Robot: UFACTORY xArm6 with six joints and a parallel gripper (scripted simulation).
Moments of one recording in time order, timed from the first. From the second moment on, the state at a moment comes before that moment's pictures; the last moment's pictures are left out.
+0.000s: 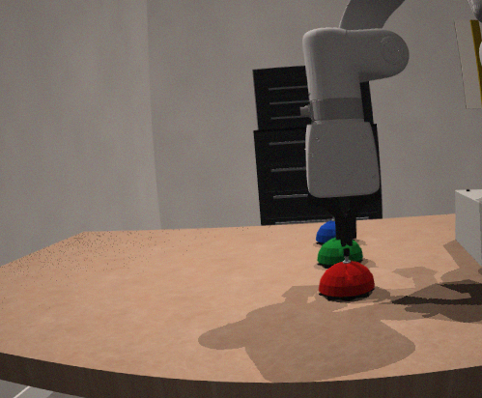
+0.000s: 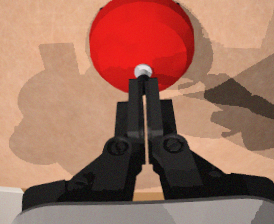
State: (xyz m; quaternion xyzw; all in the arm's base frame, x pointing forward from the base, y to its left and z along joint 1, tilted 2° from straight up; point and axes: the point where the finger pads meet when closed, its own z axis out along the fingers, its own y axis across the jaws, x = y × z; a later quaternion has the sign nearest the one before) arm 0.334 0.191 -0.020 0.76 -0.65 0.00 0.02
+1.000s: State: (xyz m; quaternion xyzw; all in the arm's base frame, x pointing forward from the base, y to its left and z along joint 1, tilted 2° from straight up) arm 0.334 0.191 -0.030 0.76 -0.65 0.00 0.02
